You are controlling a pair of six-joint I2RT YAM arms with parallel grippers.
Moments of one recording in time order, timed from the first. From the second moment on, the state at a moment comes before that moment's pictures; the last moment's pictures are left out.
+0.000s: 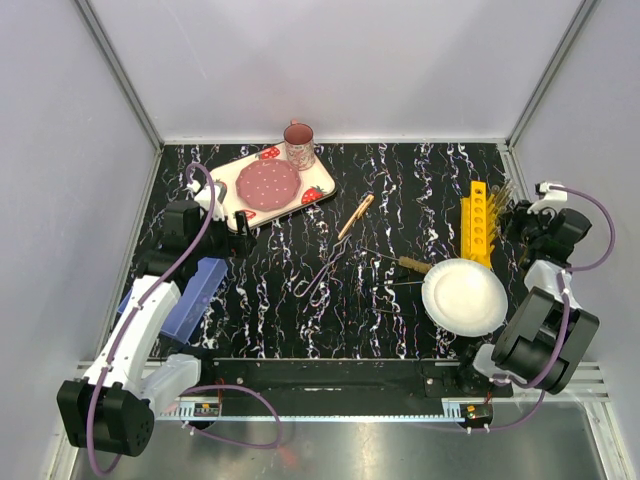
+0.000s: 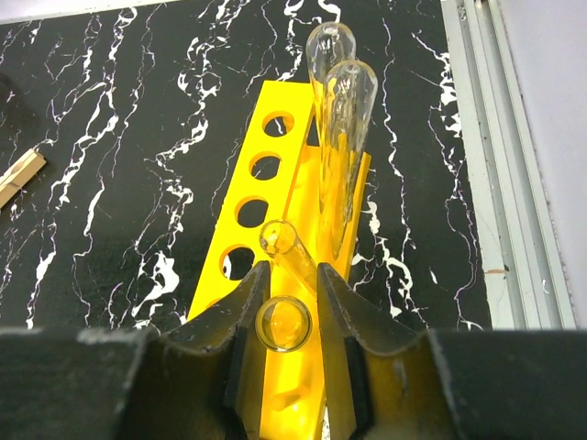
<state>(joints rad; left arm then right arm) -0.14 0.96 0.82 -0.50 0.23 -0.15 -0.57 1.33 0.67 0.30 -0.62 -0.08</state>
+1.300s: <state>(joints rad) -0.14 1.08 0.84 -0.54 0.33 -0.21 -0.56 1.07 0.94 -0.43 -1.07 -0.24</state>
